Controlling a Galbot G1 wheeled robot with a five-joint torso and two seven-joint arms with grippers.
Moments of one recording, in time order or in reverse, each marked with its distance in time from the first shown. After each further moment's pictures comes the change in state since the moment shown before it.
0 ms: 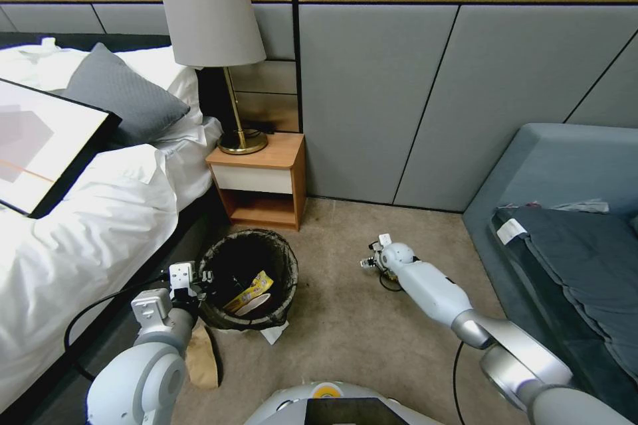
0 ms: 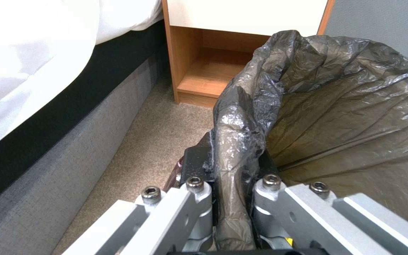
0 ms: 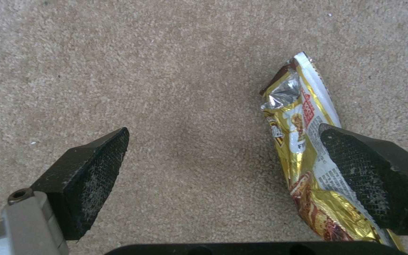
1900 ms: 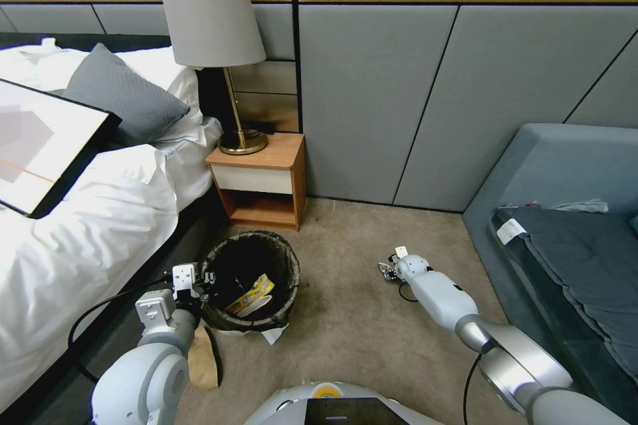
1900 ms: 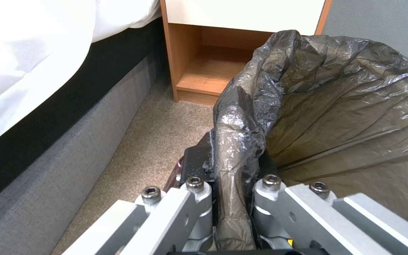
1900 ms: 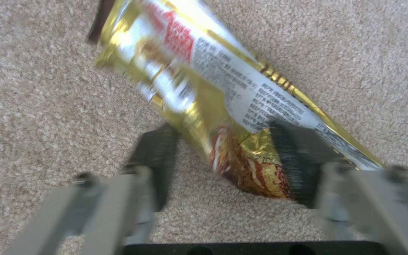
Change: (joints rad) left arm 0.002 -0.007 0.011 0.003 0.027 0.000 0.011; right arm -0.025 -0.005 0.084 -0.212 -0.226 0.056 -0.094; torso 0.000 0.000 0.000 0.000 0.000
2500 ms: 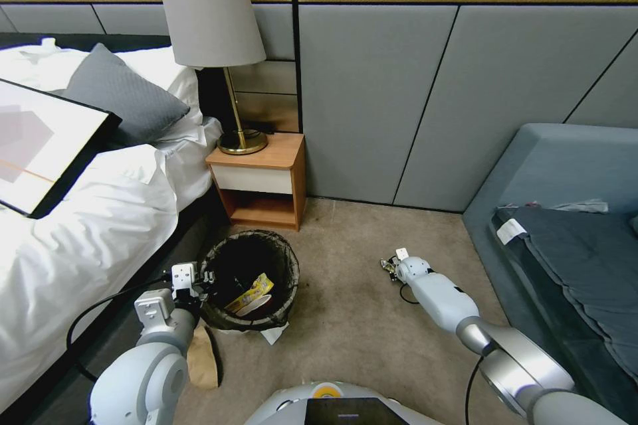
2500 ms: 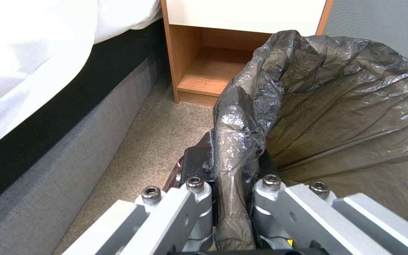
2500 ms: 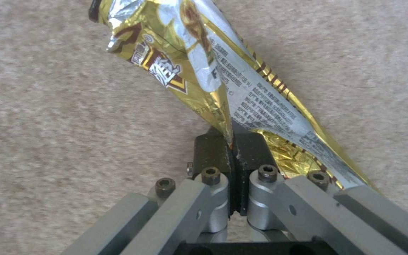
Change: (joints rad) left arm -0.002 0.002 -0.004 -0.002 -0.004 0.000 -0.002; right arm -0.003 -0.006 0.004 -0.002 -0.013 0.010 -0.019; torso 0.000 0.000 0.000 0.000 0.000
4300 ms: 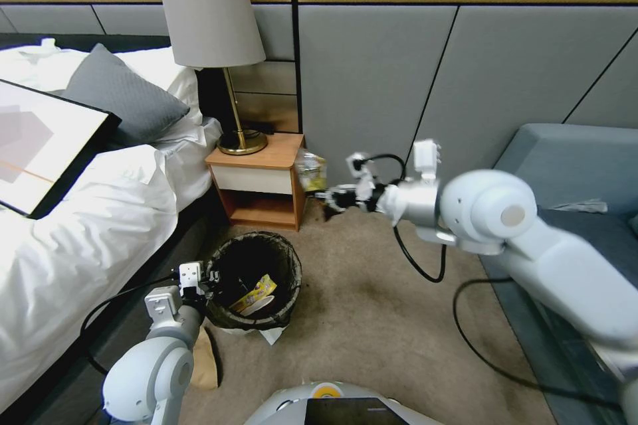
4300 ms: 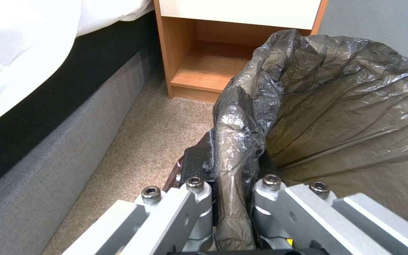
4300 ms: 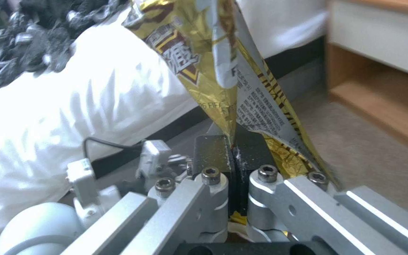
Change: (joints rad) left arm -0.034 0.006 0.020 0.052 0.004 0.000 0.009; right arm 0.559 -0.286 -0.200 1.462 1.548 -0.067 0.496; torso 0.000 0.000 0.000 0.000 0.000
